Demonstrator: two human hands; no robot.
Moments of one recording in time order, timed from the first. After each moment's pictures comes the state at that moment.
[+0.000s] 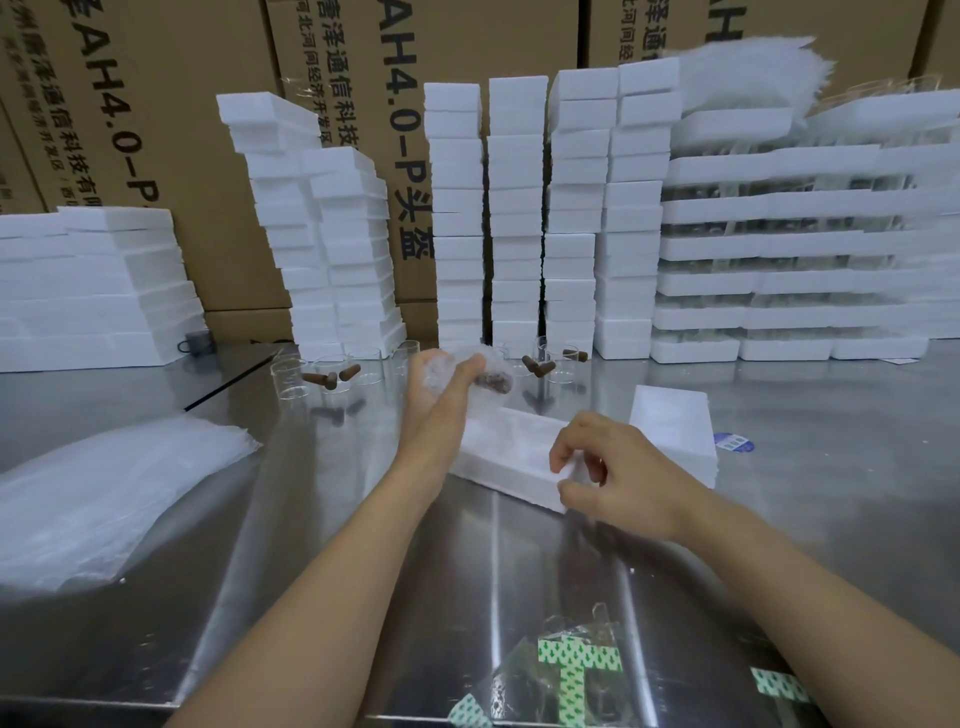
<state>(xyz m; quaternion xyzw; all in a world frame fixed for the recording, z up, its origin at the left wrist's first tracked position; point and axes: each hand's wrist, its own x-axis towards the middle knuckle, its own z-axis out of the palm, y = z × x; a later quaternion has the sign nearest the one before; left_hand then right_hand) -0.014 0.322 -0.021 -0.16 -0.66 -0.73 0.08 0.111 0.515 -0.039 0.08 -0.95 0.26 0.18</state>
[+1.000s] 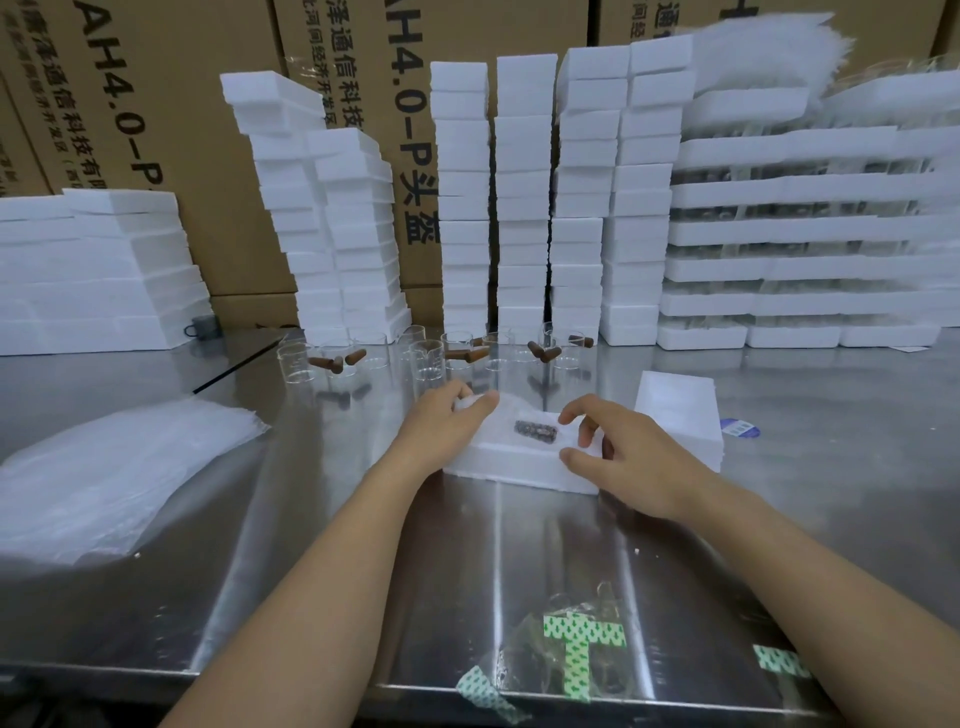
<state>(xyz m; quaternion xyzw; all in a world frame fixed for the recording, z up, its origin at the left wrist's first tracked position) -0.044 0.301 -0.045 -0.23 -0.87 -0.43 0.03 0.097 0.530 -0.053 0.04 -0.94 0.27 0.18</state>
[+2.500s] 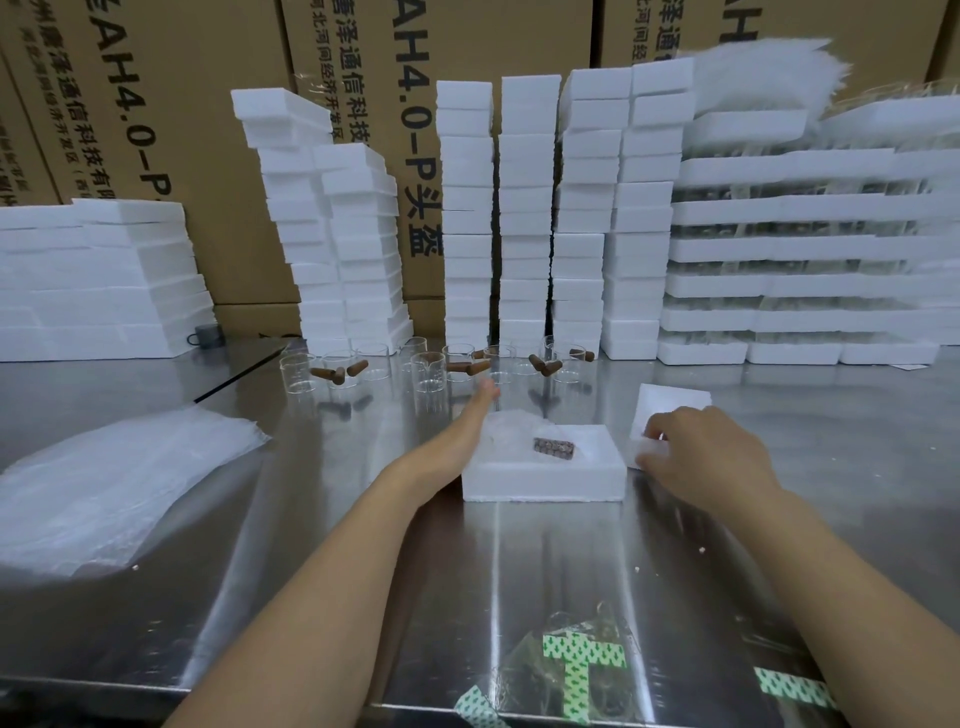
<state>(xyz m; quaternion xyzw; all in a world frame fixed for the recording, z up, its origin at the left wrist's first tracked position) -0.024 0.307 -0.037 -0.25 -0.79 -0.52 -0.17 0.108 0.567 -0.034 -0.22 -0.96 0.04 0.18</state>
